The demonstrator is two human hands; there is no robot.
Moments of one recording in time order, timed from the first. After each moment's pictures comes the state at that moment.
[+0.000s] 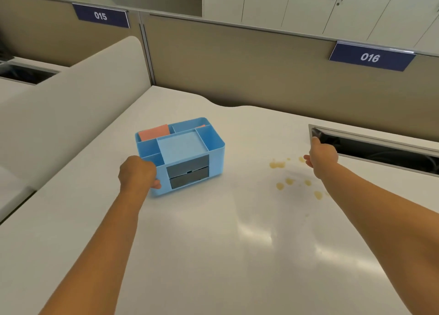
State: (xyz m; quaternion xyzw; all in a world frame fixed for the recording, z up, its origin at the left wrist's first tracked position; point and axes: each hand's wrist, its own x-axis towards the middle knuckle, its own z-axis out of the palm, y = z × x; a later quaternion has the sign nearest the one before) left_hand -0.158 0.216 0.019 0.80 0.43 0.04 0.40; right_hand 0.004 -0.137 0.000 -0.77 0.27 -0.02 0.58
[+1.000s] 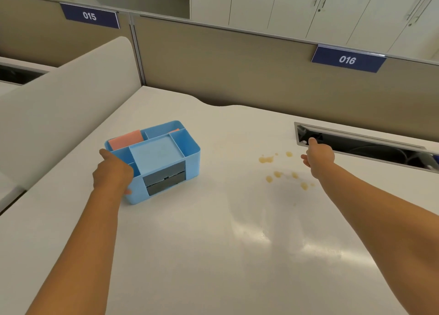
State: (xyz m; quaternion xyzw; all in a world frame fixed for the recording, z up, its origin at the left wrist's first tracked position) left_hand -0.180 0.242 0.019 0.84 0.45 0.02 0.30; right_hand -0.026 -0.154 0.010 -0.76 0.30 -0.05 0.57
